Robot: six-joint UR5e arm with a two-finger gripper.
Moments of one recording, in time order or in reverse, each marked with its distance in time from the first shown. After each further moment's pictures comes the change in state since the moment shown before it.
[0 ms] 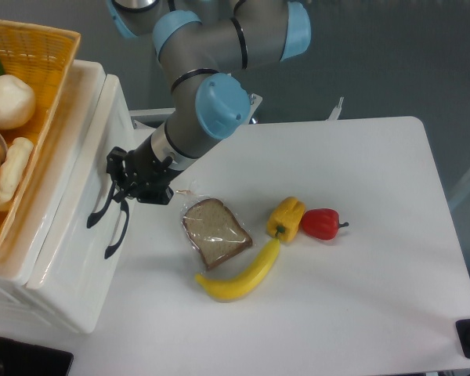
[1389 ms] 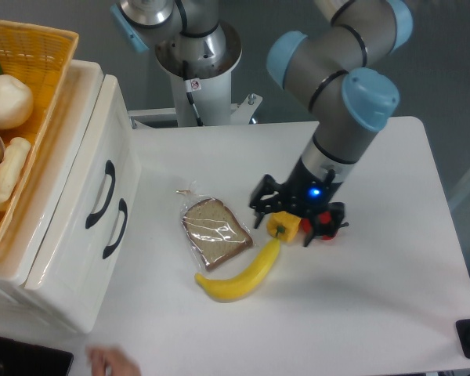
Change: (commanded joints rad) arm 0.340 -0.202 0.209 0.241 0.418 0.358
